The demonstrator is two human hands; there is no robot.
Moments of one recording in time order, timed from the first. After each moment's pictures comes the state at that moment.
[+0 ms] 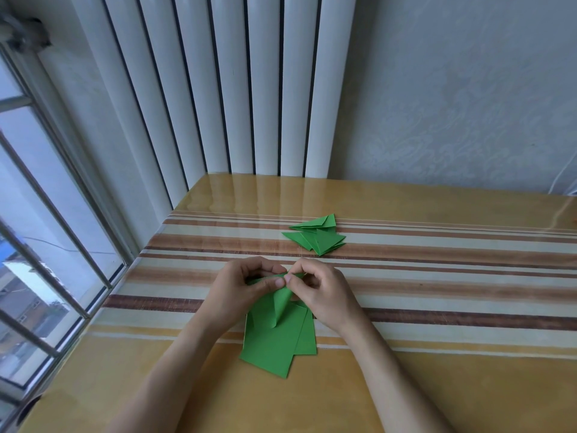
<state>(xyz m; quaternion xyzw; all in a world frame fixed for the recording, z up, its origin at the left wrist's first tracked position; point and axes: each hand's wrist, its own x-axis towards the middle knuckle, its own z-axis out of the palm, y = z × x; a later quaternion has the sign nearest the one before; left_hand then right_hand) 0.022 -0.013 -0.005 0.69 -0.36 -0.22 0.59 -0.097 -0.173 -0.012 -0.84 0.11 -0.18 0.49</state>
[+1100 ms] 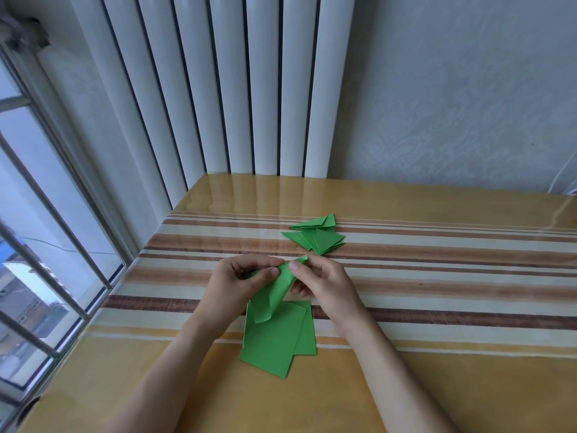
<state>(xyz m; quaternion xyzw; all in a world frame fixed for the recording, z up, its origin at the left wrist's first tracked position) 0.015 -0.012 0.002 0.66 -0.29 -0.23 0.66 -0.092 -0.175 -0.014 -0.69 0.16 -0.17 0.69</state>
